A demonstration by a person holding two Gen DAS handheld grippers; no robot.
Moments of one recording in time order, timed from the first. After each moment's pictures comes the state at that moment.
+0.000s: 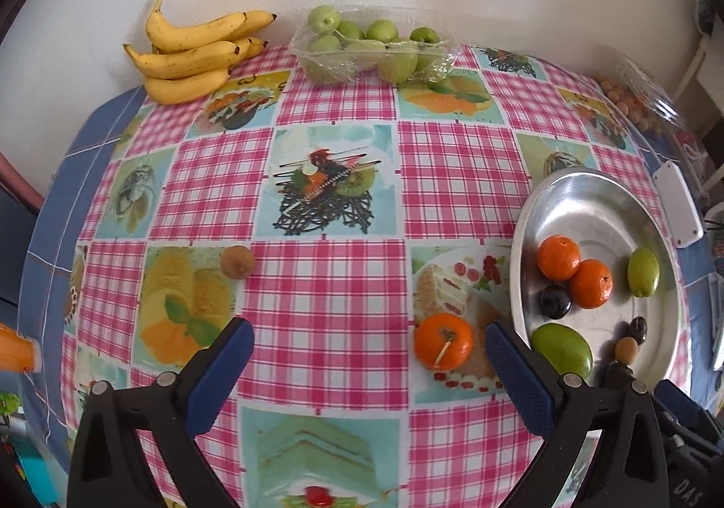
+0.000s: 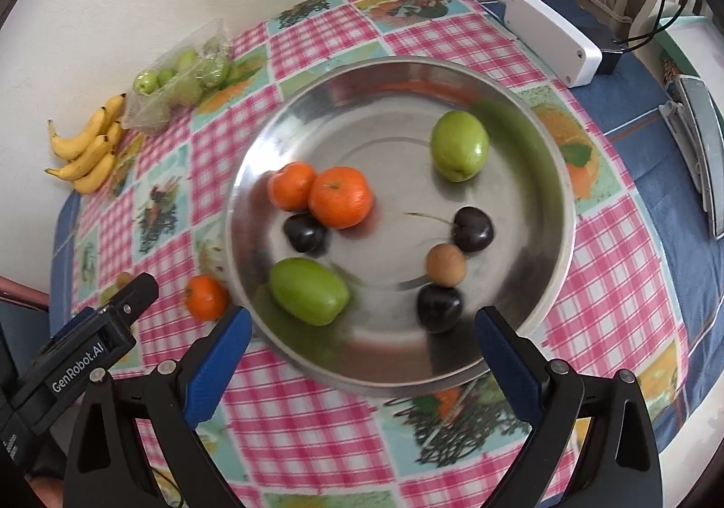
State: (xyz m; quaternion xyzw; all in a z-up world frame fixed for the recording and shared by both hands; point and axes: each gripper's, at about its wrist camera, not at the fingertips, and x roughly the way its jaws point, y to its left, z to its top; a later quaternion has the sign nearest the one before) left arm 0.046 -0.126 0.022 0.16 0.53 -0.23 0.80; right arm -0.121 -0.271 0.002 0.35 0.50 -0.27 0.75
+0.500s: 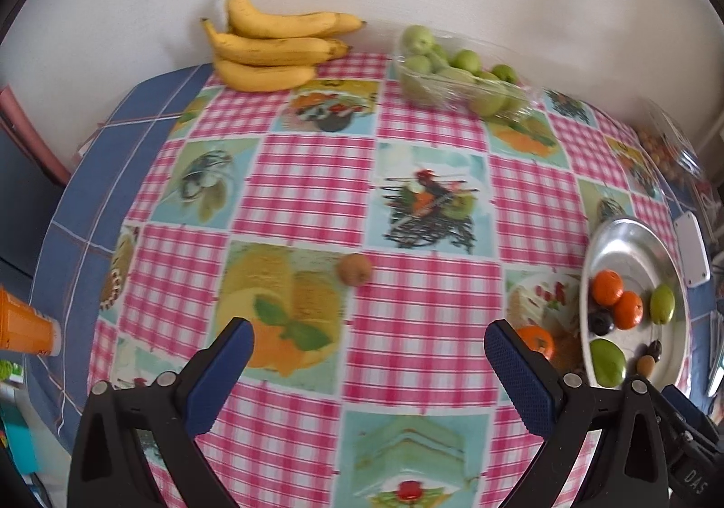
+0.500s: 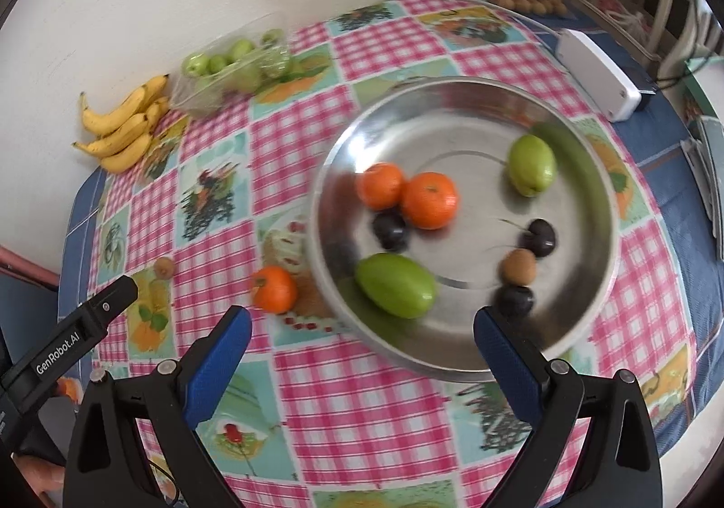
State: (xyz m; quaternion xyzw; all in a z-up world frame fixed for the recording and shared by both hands) left arm 0.089 -0.051 0.044 0.12 0.53 -0.19 0.82; right arm -0.083 -0.224 0.023 0.32 0.49 -0.24 0.77
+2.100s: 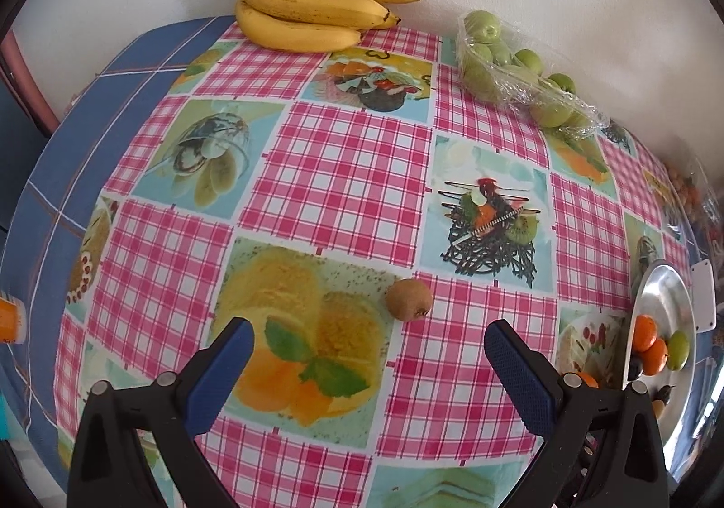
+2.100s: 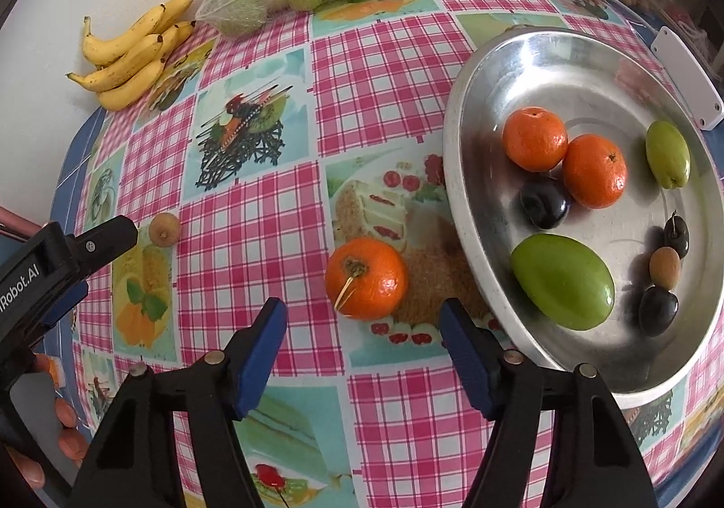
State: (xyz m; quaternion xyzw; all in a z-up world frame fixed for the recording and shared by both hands) left arm 0.142 -0.036 -0.002 0.06 0.56 -0.18 0.80; right arm -0.010 -0.175 -0.039 0.30 0.54 -0.21 0.76
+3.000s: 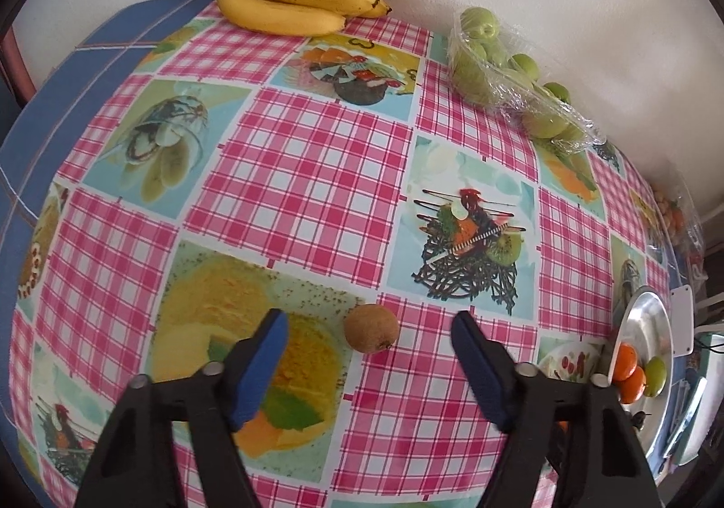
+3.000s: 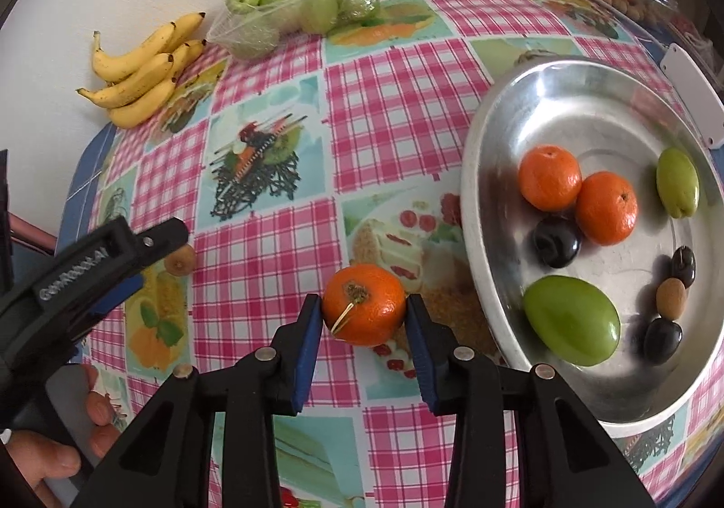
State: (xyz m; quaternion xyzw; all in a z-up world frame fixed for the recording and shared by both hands) left arm 0.157 -0.050 -0.025 0.00 0.58 -0.20 0.79; right arm 0.004 -0.179 -0.032 0.30 0.51 -0.20 0.78
